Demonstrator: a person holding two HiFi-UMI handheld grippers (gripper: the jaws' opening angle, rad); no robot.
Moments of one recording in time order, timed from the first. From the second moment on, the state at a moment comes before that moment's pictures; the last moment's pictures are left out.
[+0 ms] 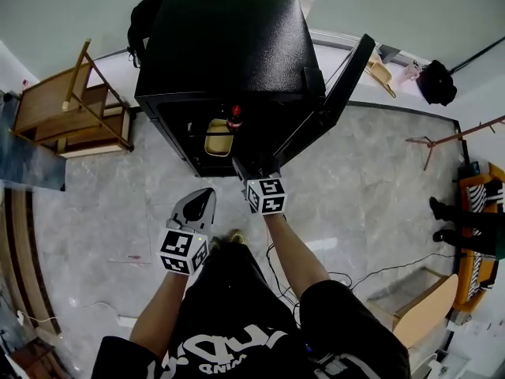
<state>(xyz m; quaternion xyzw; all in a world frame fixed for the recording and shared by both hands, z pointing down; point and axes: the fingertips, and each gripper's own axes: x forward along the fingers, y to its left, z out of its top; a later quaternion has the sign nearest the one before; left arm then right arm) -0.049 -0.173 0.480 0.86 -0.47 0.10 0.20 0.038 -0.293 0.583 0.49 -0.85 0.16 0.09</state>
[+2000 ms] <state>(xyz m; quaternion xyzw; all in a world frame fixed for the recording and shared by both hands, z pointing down) -0.101 -0.136 0.401 0.85 -0.51 0.06 0.10 0.060 -0.141 0.393 0.44 -0.89 0.09 0.02</state>
